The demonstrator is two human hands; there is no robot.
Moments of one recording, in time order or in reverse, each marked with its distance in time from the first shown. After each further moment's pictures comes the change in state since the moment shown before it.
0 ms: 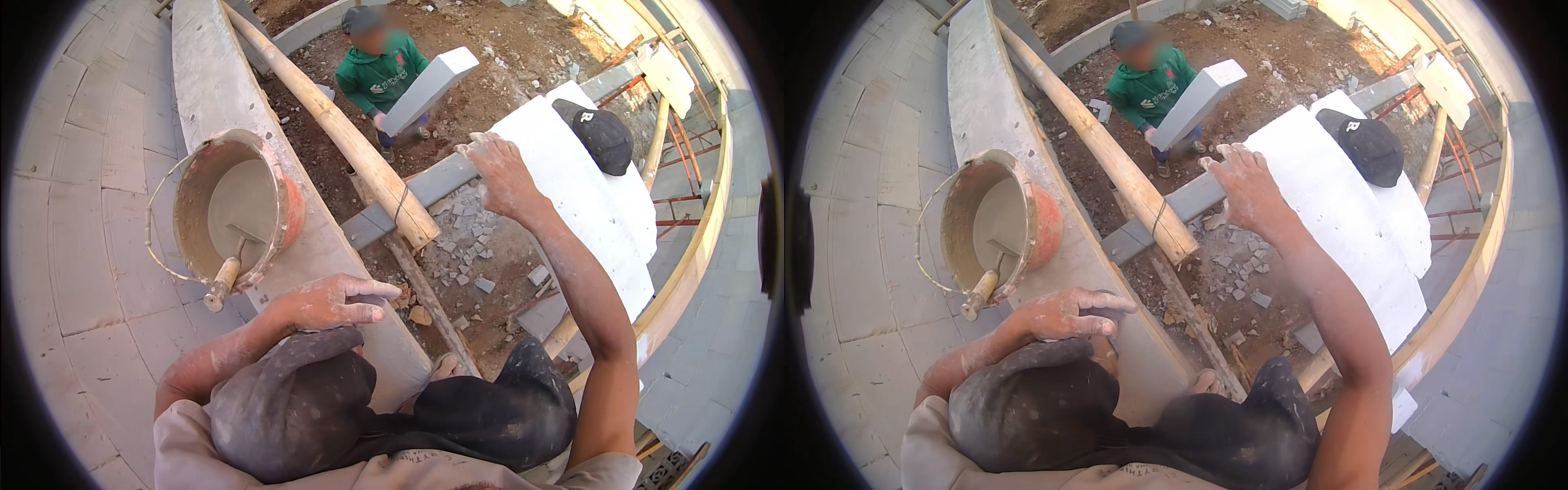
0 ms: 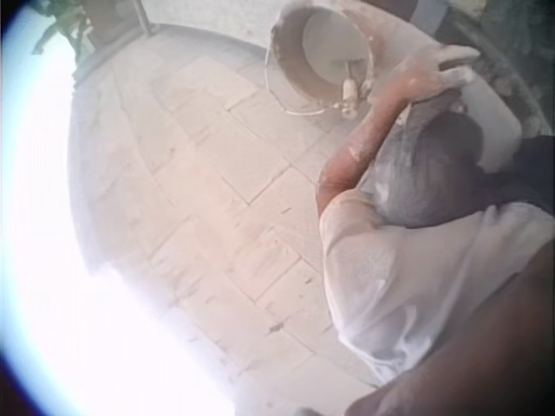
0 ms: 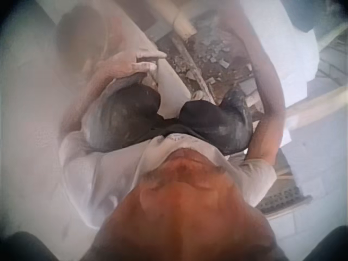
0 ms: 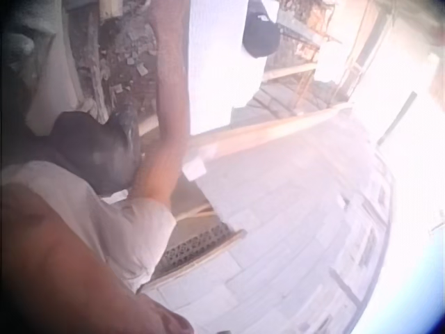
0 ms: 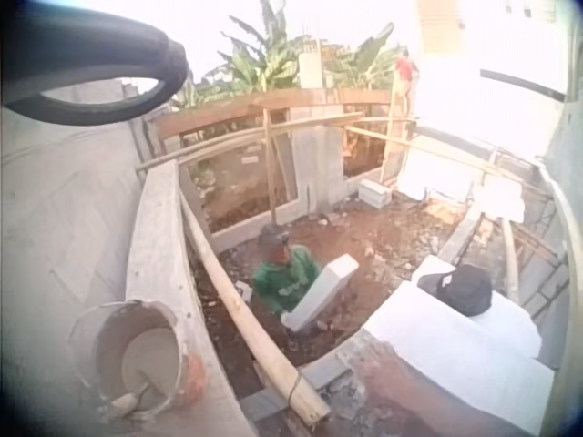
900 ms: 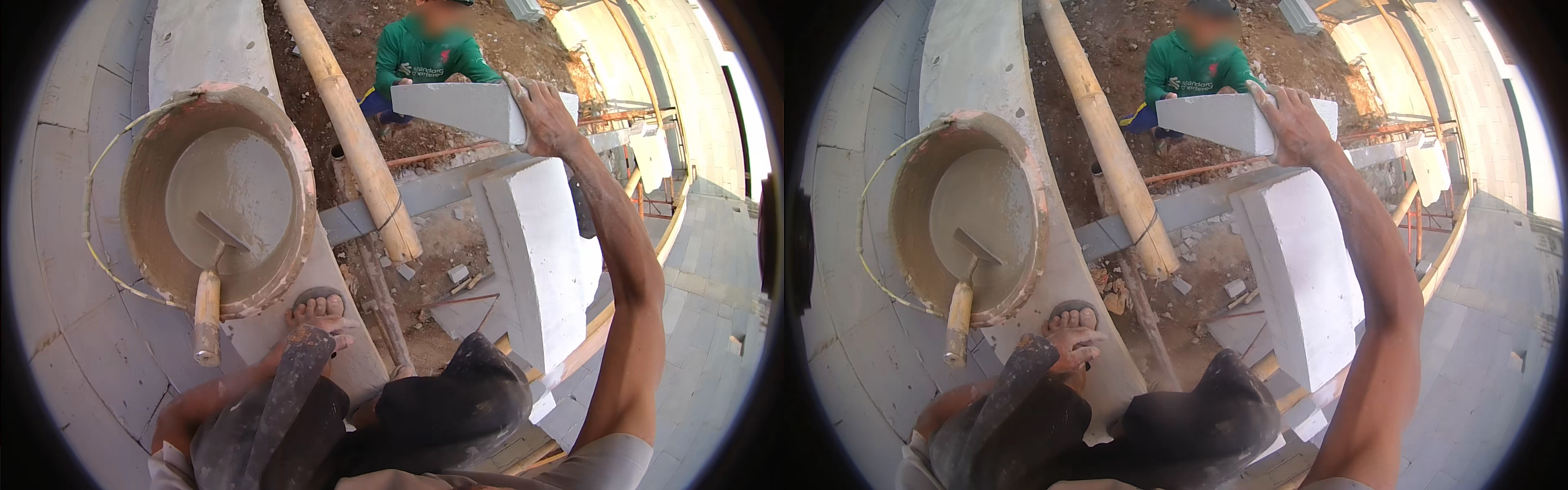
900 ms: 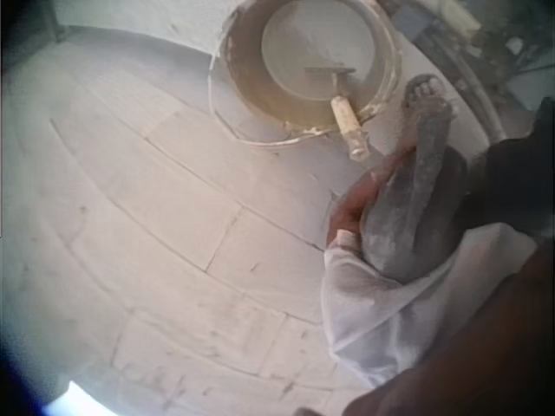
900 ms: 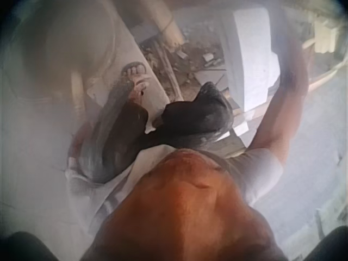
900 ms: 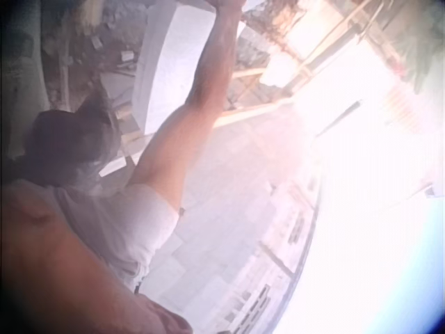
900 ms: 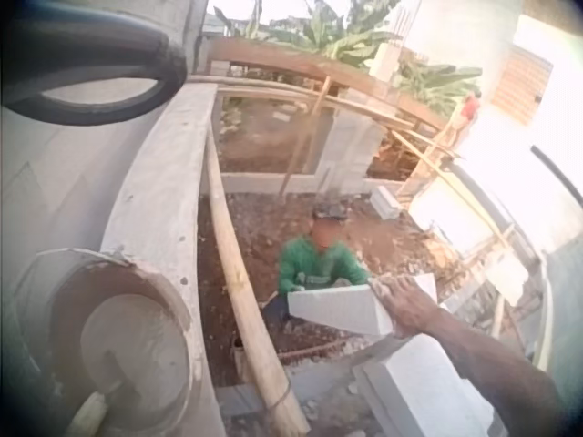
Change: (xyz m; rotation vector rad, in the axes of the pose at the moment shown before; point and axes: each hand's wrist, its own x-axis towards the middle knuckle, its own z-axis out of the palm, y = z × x) left_hand 0.011 -0.156 0.041 0.457 0.270 -0.252; right_hand 0.205 0.087 -0.011 -0.259 -0.144 -0.468
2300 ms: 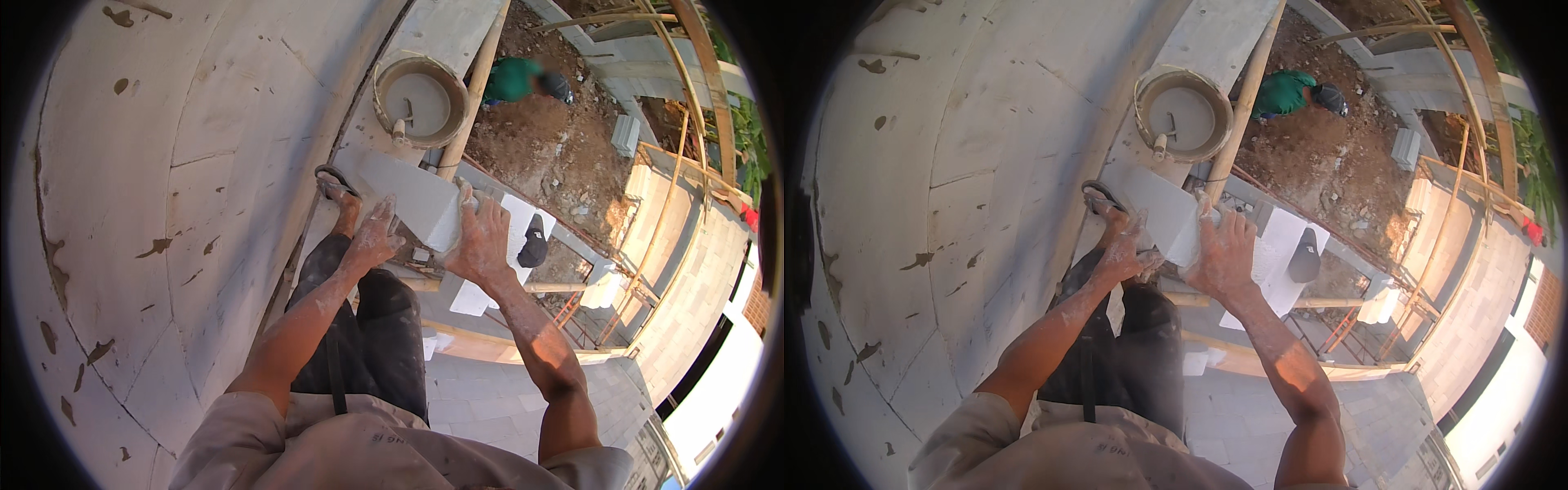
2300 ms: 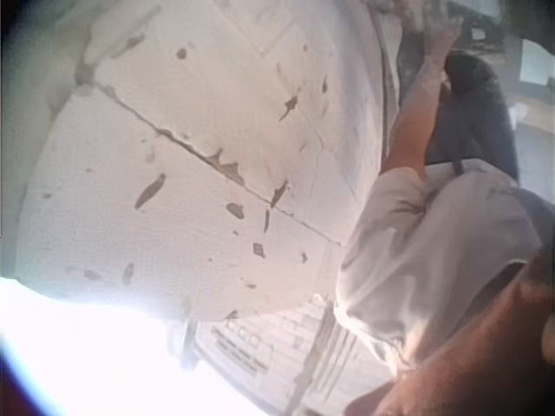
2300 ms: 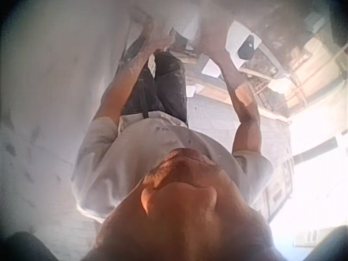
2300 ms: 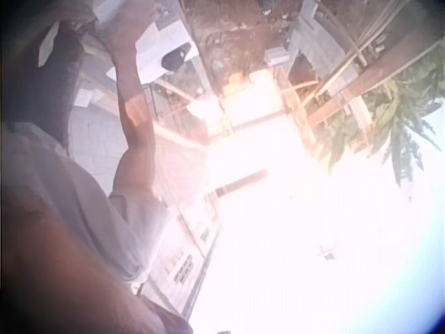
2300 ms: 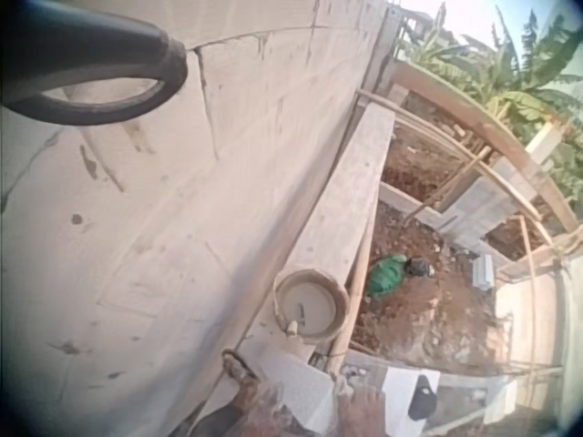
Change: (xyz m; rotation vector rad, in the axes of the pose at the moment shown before) left_hand -0.356 0.215 -0.080 -0.979 0.898 -0.240; right_hand -0.020 -0.320 -0.546 0.488 -0.167 -0.239
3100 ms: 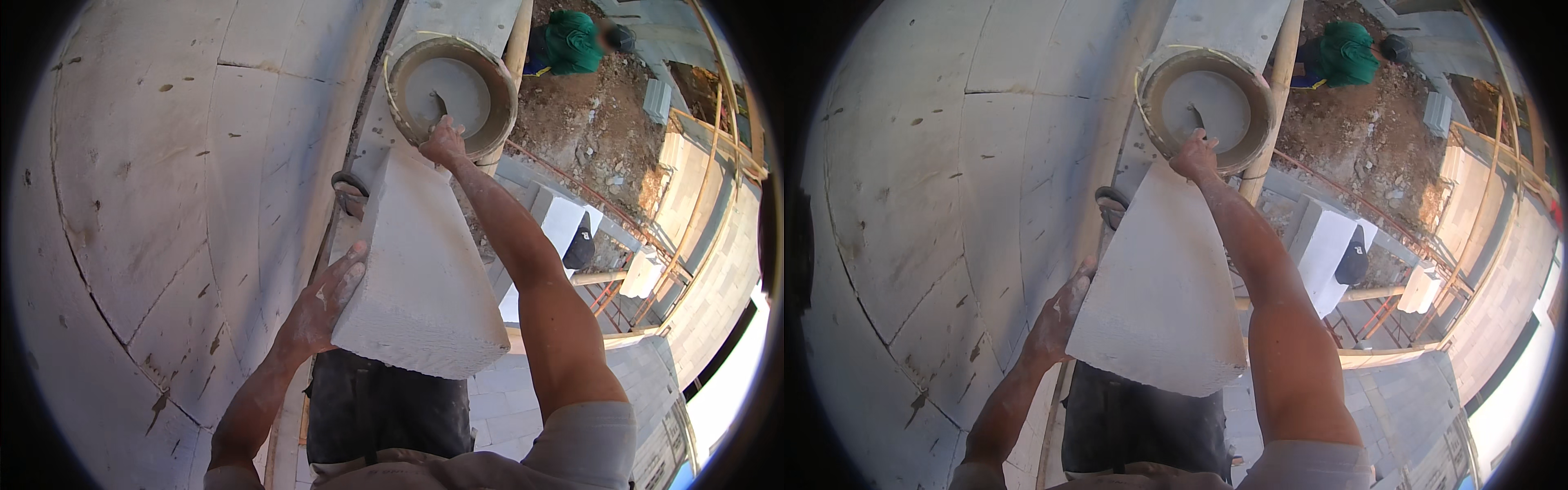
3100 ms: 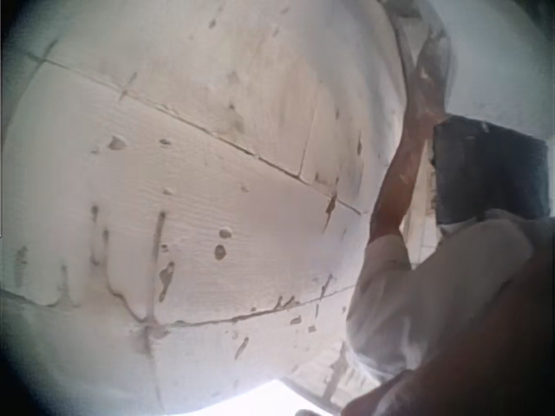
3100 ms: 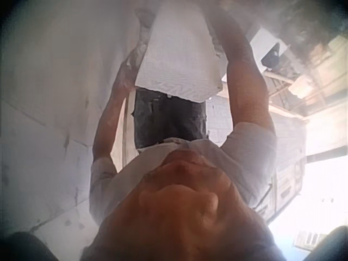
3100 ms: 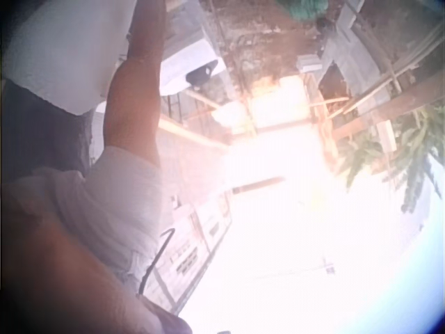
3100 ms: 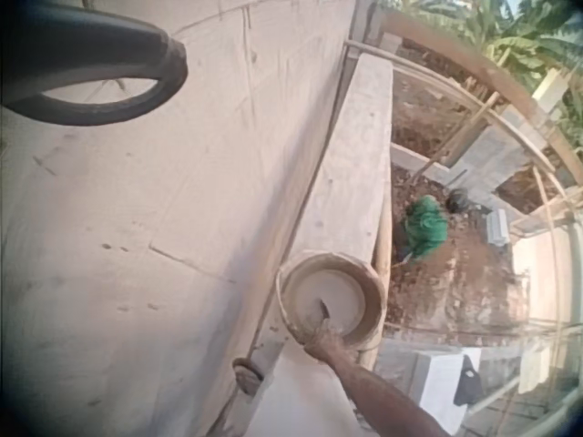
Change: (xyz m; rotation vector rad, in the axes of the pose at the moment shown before) left_hand 0.002 -0.046 -0.129 0.109 -0.019 0.330; right_hand 0.259 0.101 0.308 0.271 -0.467 0.559
